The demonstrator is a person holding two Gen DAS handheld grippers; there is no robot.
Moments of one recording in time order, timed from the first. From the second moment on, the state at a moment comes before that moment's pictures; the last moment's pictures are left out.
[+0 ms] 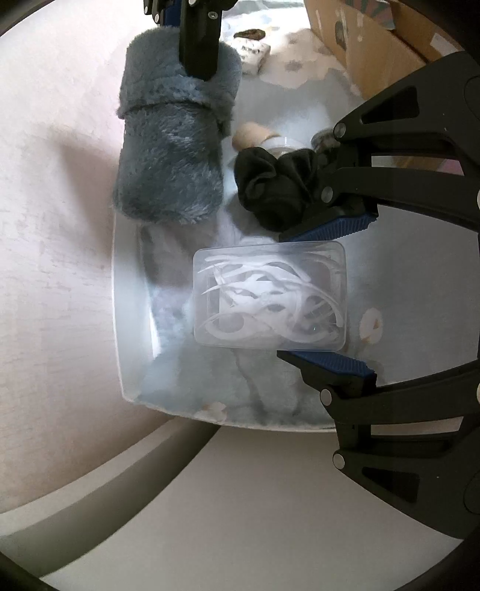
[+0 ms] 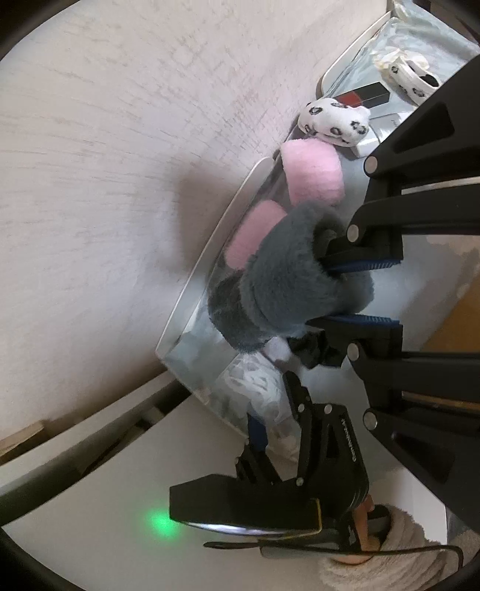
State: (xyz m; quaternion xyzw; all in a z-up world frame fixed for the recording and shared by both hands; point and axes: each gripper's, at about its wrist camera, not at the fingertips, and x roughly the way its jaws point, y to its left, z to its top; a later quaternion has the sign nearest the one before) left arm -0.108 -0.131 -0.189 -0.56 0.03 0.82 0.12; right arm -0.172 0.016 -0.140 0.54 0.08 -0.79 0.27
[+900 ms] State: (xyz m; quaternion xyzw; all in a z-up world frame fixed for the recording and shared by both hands) left arm -0.064 -0.136 -0.122 -0.52 -0.01 0.84 0.14; right arm -0.117 0.076 -0.070 0.51 0.06 -0.82 0.26
